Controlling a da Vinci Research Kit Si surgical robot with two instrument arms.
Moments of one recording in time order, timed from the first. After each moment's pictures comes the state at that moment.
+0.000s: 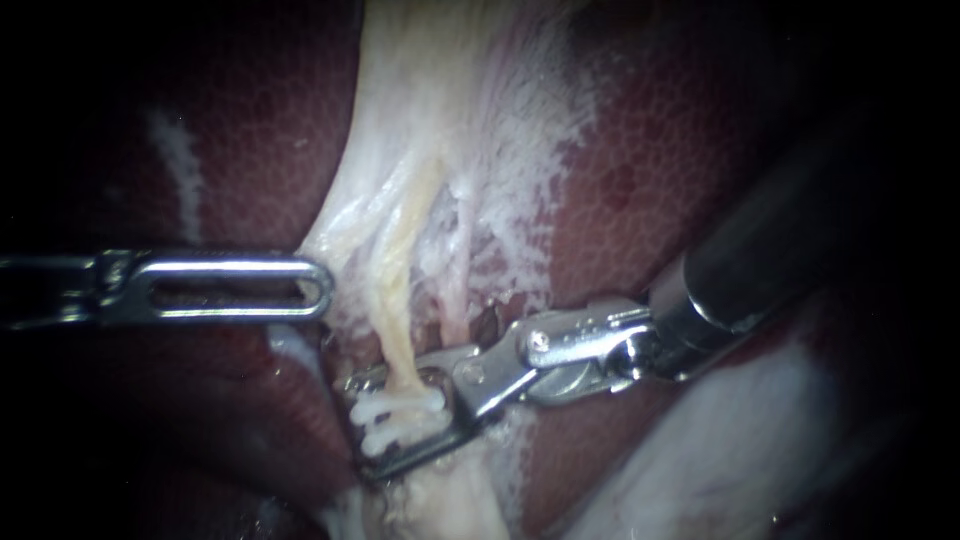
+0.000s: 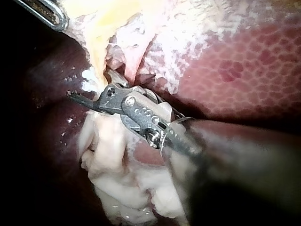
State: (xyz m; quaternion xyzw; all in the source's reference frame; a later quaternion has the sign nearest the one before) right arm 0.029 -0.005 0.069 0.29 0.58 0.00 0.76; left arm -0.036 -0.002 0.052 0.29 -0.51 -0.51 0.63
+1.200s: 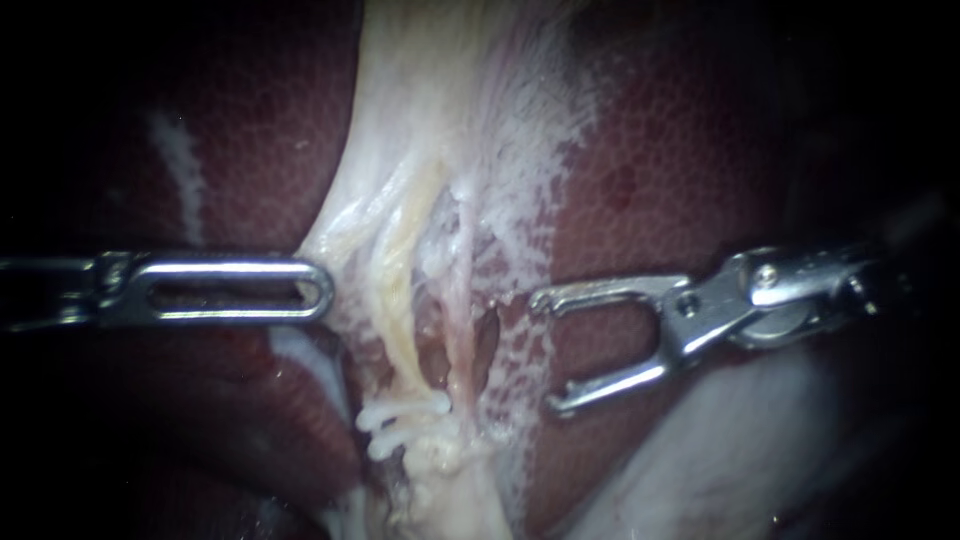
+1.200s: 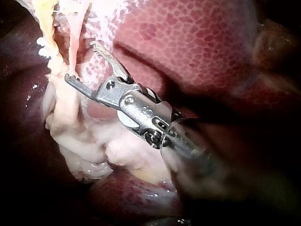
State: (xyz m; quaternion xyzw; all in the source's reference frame) right arm 0.009 0.003 0.059 0.24 0.58 0.05 0.78; left arm -0.036 -0.003 0.052 0.29 -0.51 -0.51 0.63
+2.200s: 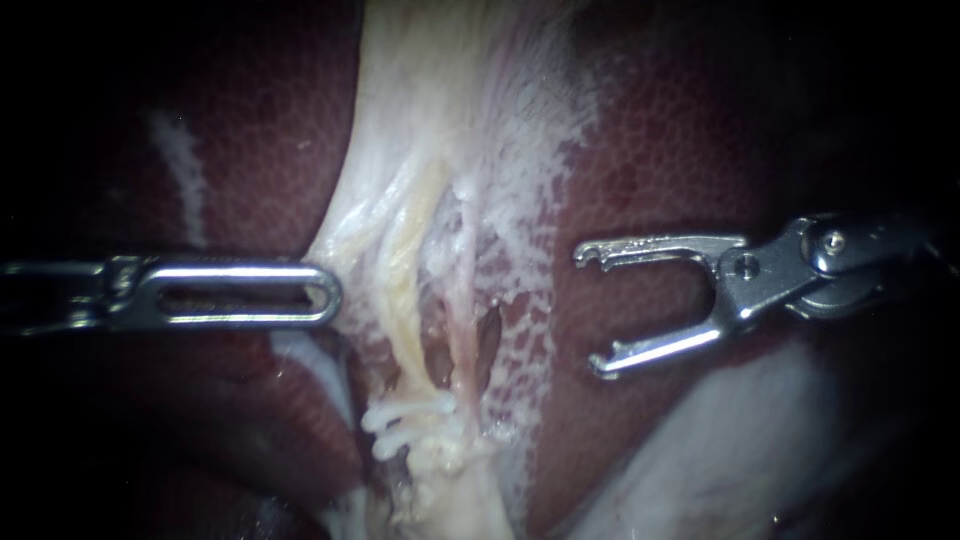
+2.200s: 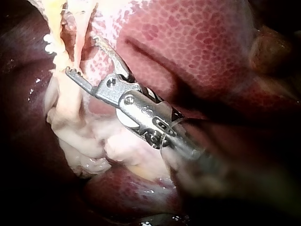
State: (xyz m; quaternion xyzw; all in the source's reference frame) right arm 0.009 0.004 0.058 0.23 0.59 0.04 0.77; left arm -0.037 -0.003 0.052 0.29 -0.51 -0.51 0.63
